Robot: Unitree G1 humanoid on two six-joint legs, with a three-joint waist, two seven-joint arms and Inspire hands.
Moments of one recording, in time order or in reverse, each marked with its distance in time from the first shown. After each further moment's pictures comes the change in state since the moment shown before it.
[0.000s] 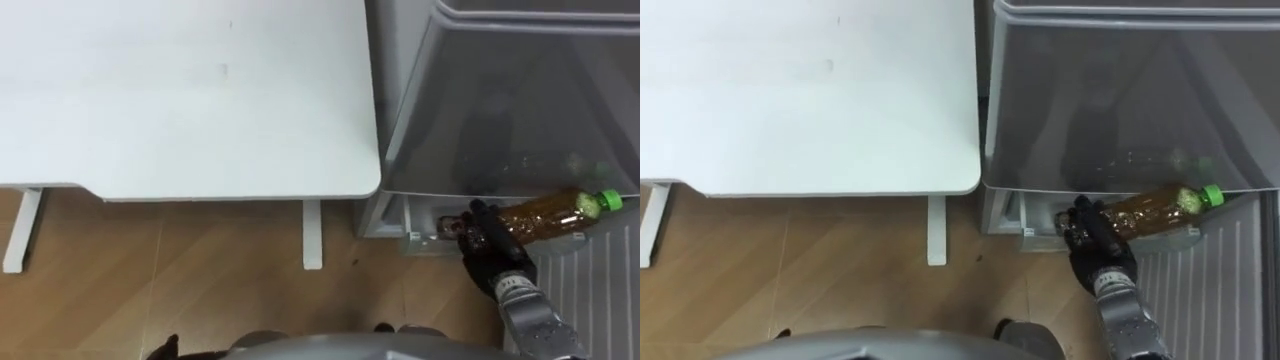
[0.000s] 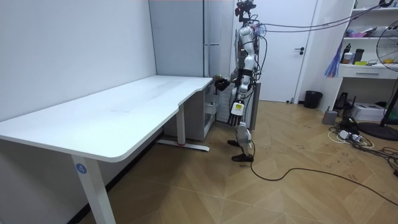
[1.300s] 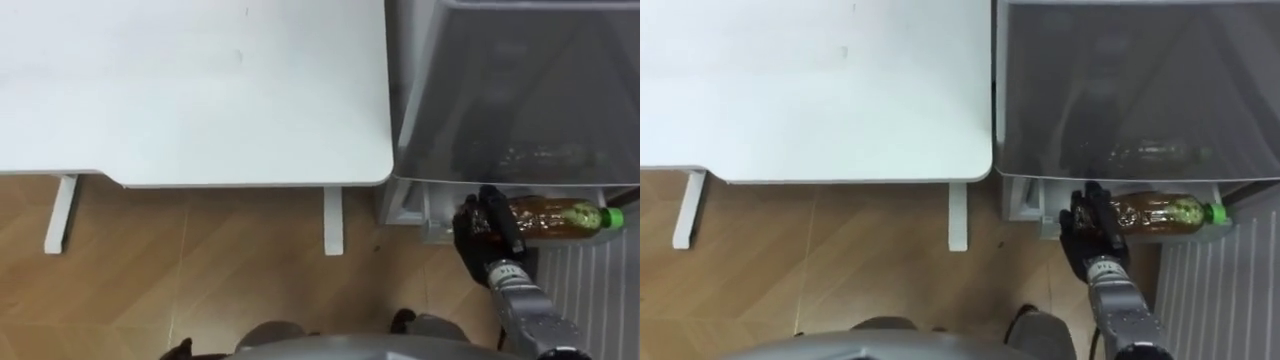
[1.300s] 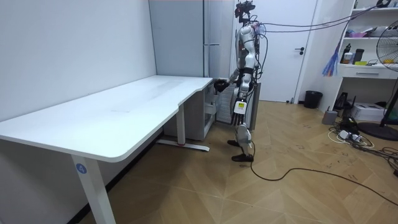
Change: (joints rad) left arm -0.047 -0.020 -0.019 -0.002 0.000 0.082 0.000; right arm -0.102 0.033 -0.098 -0.019 0.254 0.046 -0.045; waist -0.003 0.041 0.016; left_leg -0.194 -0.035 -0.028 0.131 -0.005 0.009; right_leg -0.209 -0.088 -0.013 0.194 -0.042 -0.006
